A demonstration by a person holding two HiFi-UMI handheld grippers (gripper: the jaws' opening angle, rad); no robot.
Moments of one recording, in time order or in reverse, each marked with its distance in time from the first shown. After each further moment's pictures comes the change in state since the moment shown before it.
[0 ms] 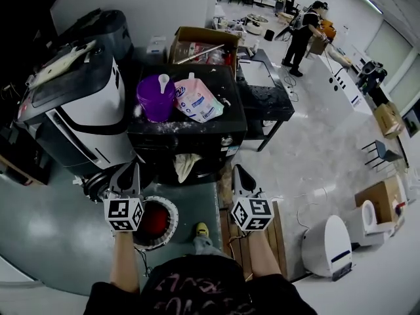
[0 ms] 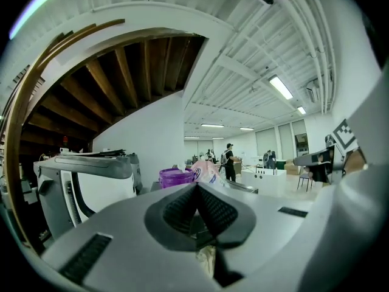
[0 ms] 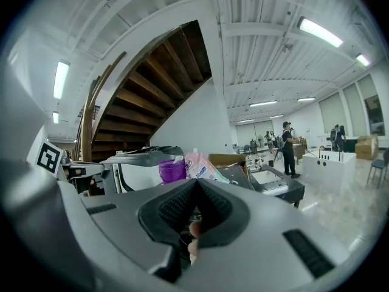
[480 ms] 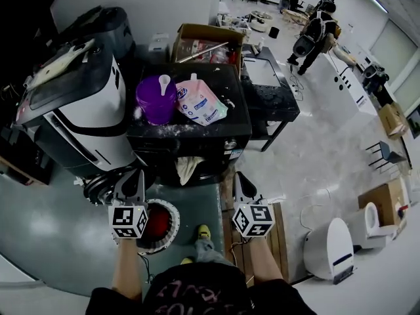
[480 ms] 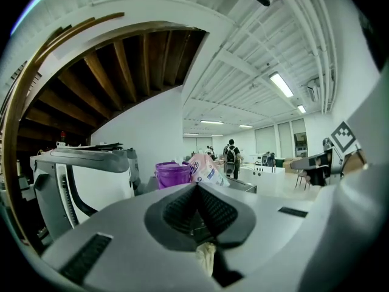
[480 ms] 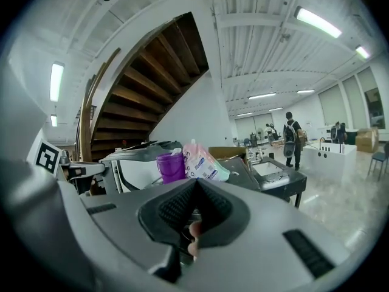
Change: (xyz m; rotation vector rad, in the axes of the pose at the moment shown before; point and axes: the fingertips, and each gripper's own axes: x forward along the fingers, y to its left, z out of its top) left arm 0.020 -0.009 -0.020 -0.014 0.037 -0.016; right arm 0.020 -0.010 -0.028 0.033 0.054 0.008
